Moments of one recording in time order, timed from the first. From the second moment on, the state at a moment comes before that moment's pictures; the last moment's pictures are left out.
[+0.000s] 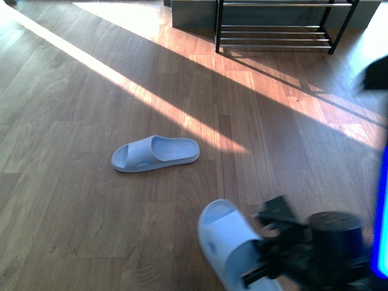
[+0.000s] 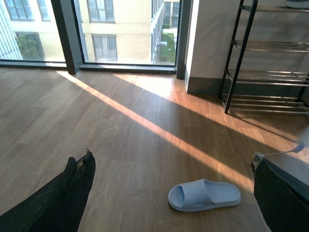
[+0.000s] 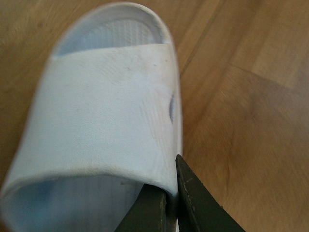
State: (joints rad) left arm 0.00 0.02 0.01 0.00 0.00 -0.01; right arm 0.29 2.86 0.72 1.36 -0.12 -0.08
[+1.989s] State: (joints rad) left arm 0.00 0.02 0.01 0.00 0.00 -0.01; right arm -0.04 1.11 0.16 0.74 -0.18 0.08
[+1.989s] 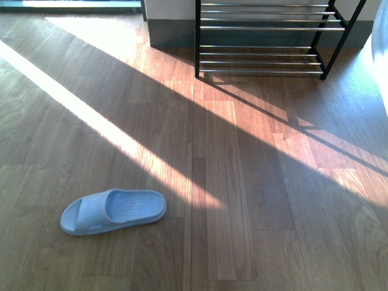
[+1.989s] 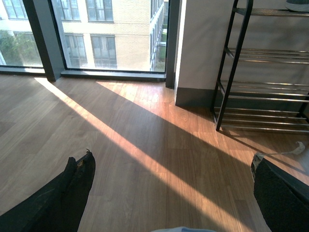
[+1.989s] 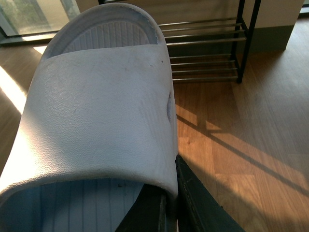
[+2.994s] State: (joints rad) left arm -0.33 2.29 0.78 0.18 -0.34 -0.89; right arm -0.04 1.11 0.16 0.74 -0.18 0.08
